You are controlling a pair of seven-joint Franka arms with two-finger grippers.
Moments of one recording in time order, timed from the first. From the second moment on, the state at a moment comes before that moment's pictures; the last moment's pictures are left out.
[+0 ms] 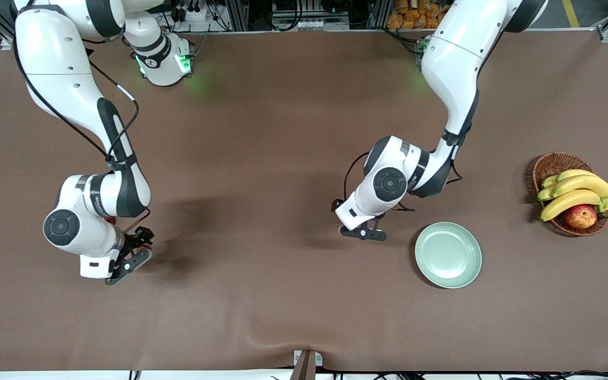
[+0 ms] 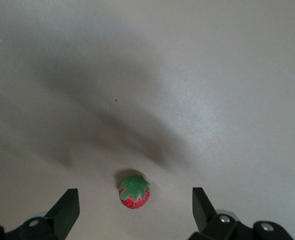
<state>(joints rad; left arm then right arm) -0.52 0.74 -0.04 -1.57 -0.16 2.28 -0.32 0.20 0.73 -0.17 -1.57 0.06 2.25 -0.70</state>
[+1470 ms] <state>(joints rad) -0.54 0.77 -0.04 -1.58 -0.15 2.28 -0.32 0.19 0.75 -0.17 -1.60 0.12 2.27 -0.70</state>
